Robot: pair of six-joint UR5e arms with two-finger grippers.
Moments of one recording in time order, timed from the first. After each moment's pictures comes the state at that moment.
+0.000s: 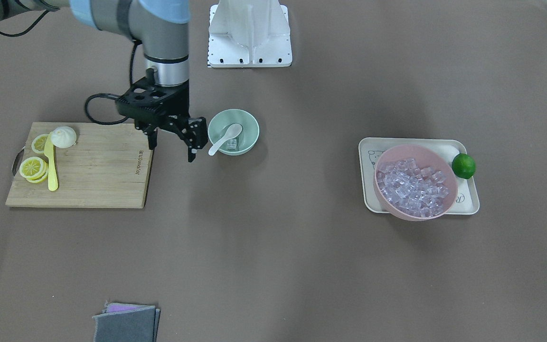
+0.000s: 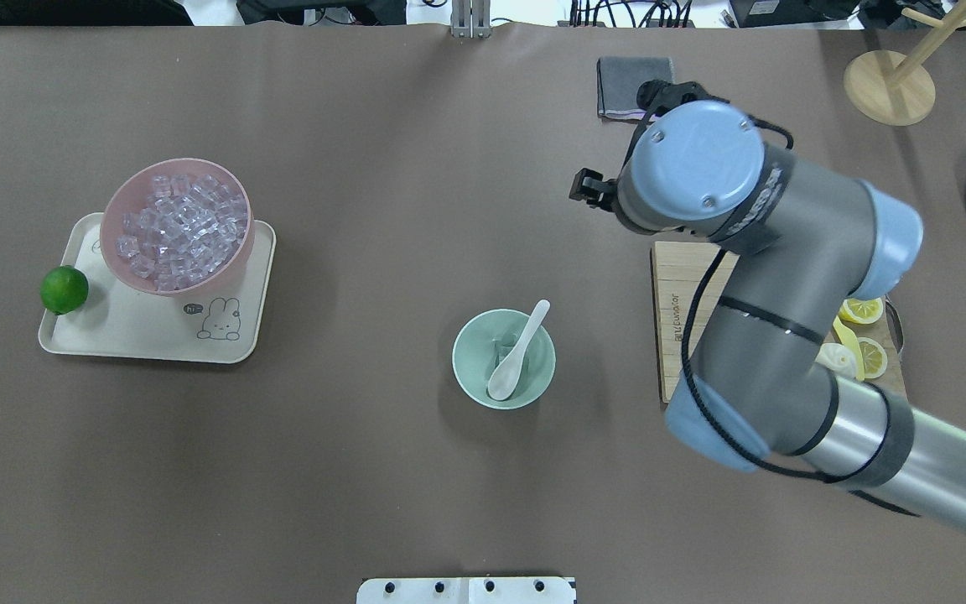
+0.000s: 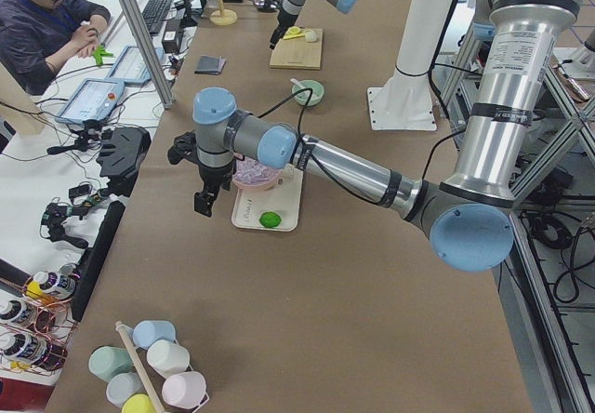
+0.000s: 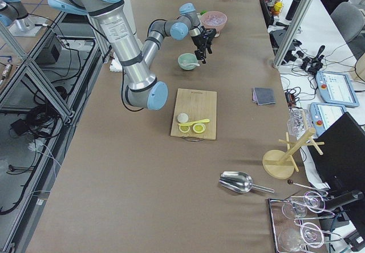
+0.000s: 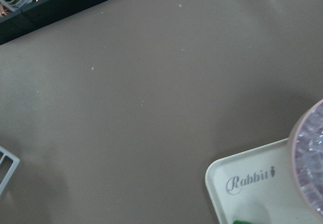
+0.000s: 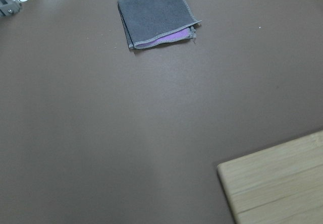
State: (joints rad) left arm -1.48 -1.74 -1.75 -1.51 -2.29 0.05; right arm 0.68 -1.01 1.91 -1.74 1.64 1.38
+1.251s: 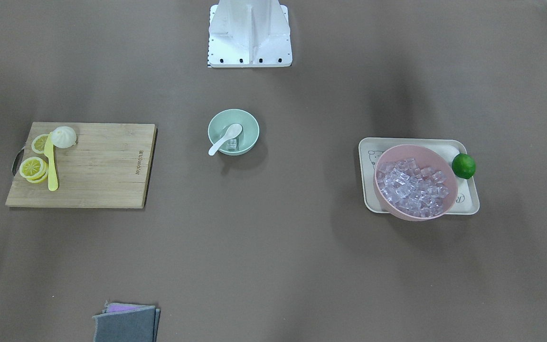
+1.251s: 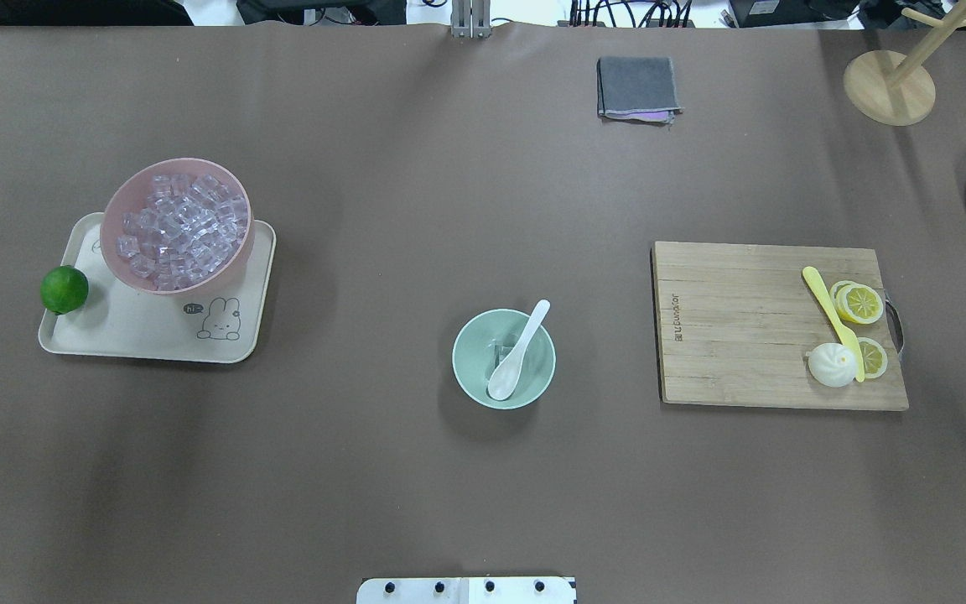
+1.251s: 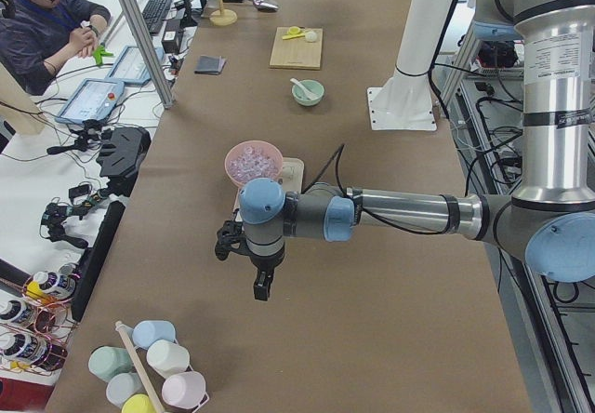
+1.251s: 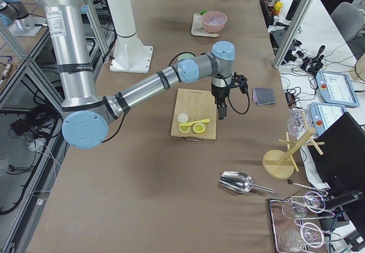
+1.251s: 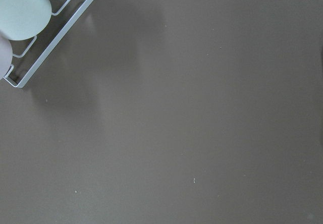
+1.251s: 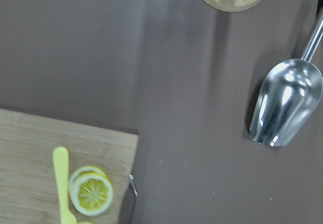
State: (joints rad) left arm -1.57 -1.47 -1.73 -1.57 -2.30 0.09; right arm 1.37 -1.53 1.92 -1.74 2.21 0.14
